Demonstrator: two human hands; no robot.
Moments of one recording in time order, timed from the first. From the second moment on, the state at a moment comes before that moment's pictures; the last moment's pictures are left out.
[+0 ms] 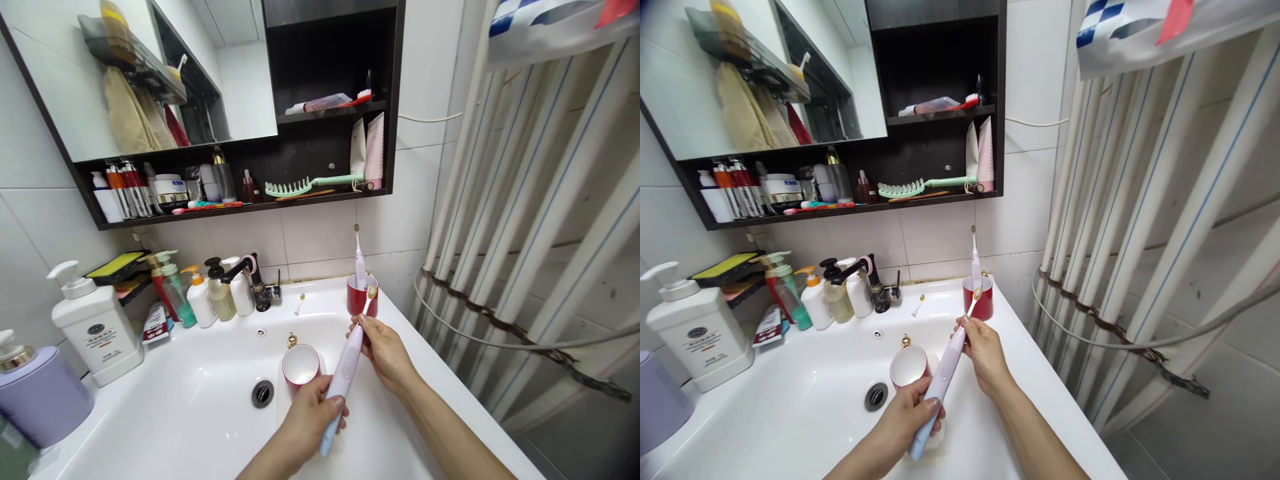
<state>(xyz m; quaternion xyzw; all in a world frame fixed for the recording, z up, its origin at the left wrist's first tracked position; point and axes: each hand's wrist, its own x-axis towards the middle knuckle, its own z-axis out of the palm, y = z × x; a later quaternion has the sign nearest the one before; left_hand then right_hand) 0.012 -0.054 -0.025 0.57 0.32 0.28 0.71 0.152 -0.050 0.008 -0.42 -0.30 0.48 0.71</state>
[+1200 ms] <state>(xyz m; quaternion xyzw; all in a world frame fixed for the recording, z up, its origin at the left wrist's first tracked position) 0.011 -0.043 -0.017 0.55 0.30 0.38 0.67 0.111 -0.057 -0.010 -0.43 -0.49 0.51 0.56</state>
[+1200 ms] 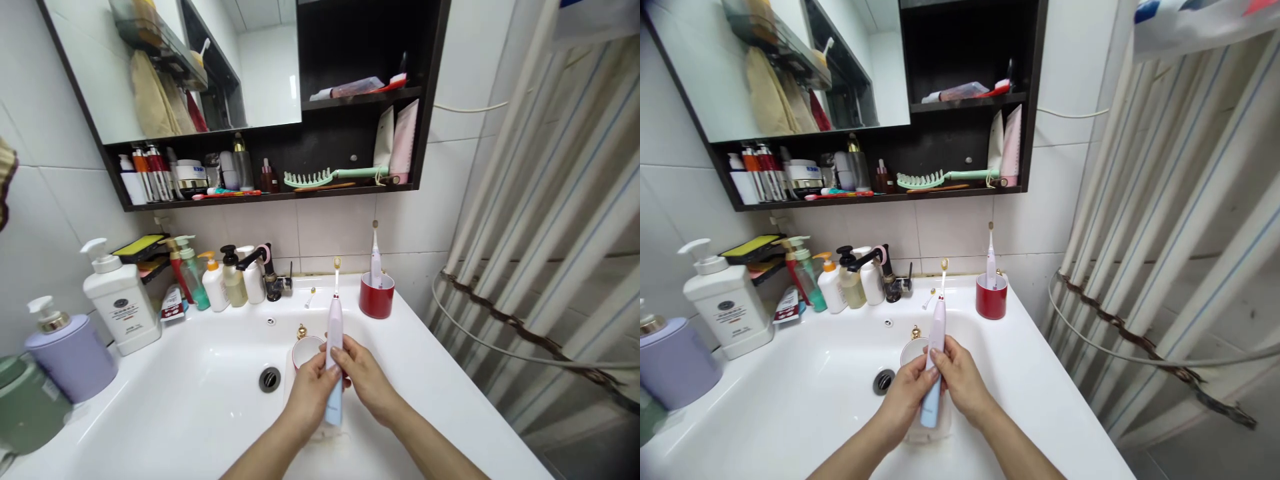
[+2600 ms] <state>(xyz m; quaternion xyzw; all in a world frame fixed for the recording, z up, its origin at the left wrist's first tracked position) -0.021 -0.009 0.002 0.34 0.30 0.56 0.69 0.070 -0.080 -0.014 -0.44 -0.49 0.62 0.43</state>
